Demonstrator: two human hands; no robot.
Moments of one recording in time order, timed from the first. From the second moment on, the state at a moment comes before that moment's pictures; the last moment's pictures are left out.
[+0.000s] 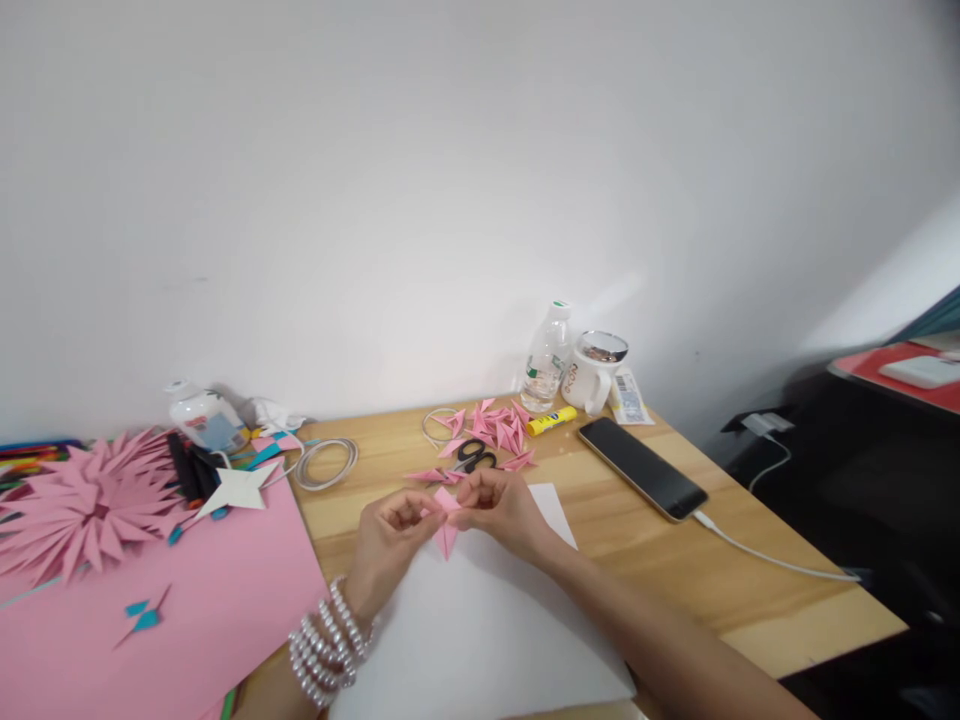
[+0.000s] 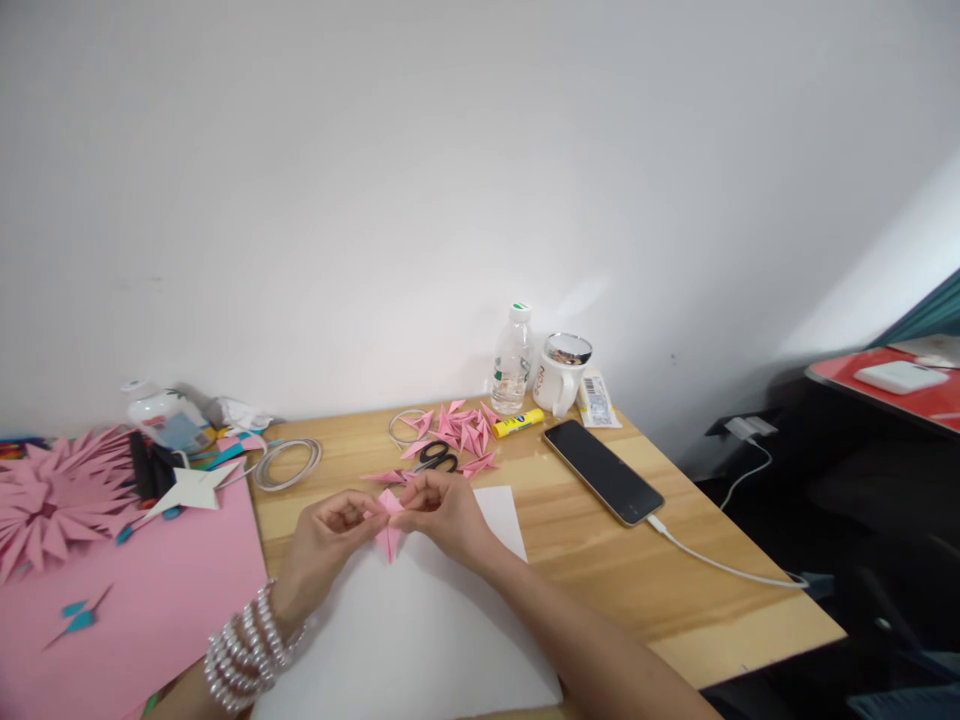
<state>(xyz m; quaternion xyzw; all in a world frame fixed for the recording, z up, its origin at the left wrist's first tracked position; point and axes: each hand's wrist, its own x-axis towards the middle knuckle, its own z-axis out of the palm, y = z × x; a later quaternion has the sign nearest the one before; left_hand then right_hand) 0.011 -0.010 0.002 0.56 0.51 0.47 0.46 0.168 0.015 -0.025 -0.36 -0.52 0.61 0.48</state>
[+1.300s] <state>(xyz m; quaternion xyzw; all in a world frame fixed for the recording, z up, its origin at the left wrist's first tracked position) 0.018 -0.010 0.001 0.37 0.50 0.58 0.52 0.156 0.000 -0.017 -0.33 -0.62 0.51 0.49</state>
